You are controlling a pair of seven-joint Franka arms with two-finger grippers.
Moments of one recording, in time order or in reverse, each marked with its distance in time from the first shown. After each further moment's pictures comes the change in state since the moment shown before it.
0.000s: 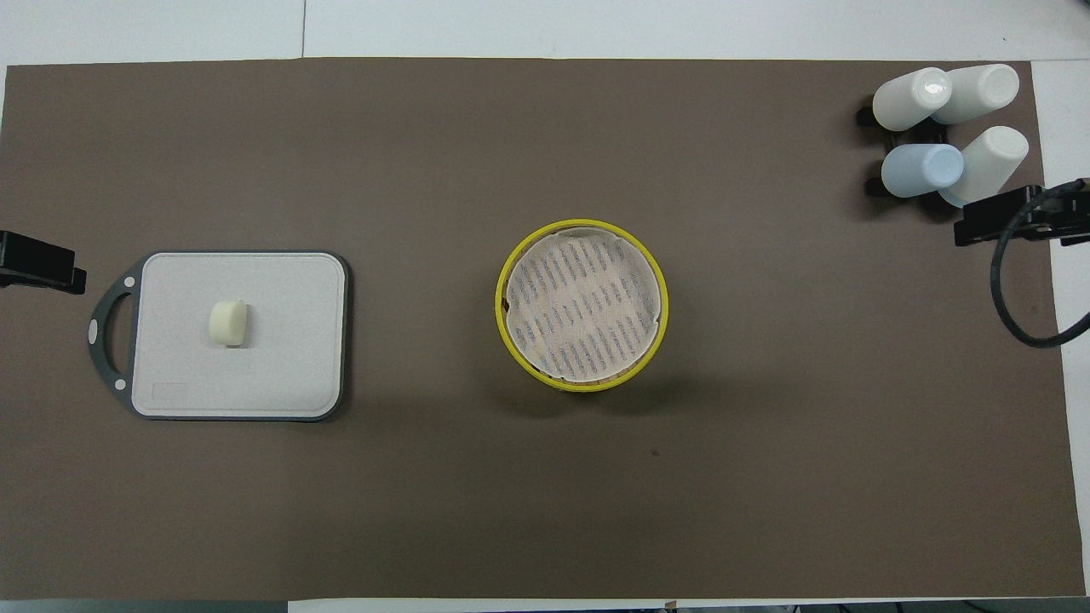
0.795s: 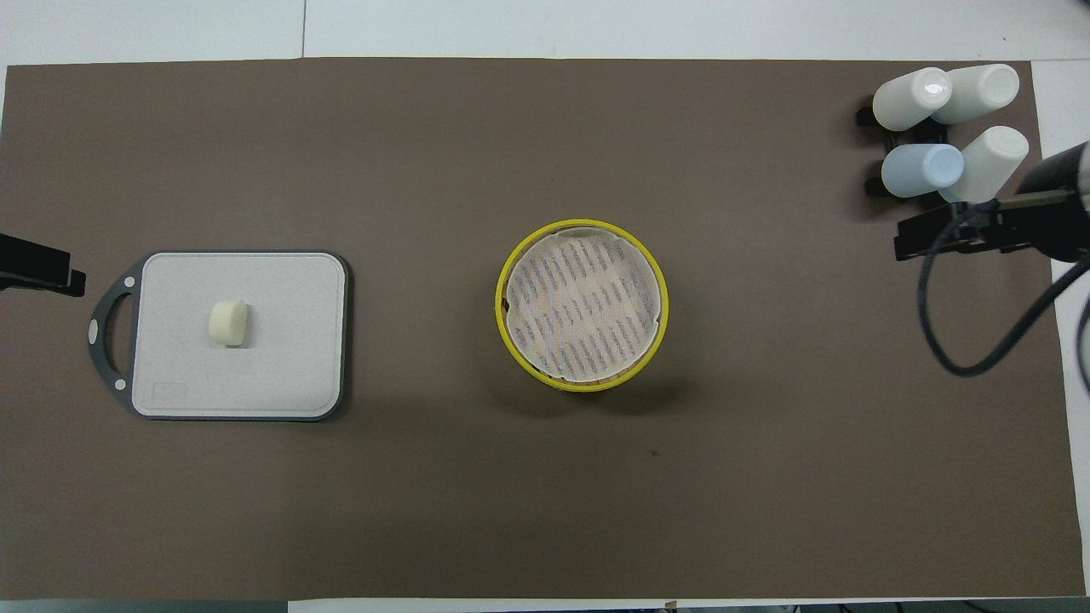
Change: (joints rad) left arm 0.022 -0.007 0.003 -0.015 -0.044 0.005 0.000; right arm 0.124 0.010 0.005 -0.004 0.006 0.000 0.062
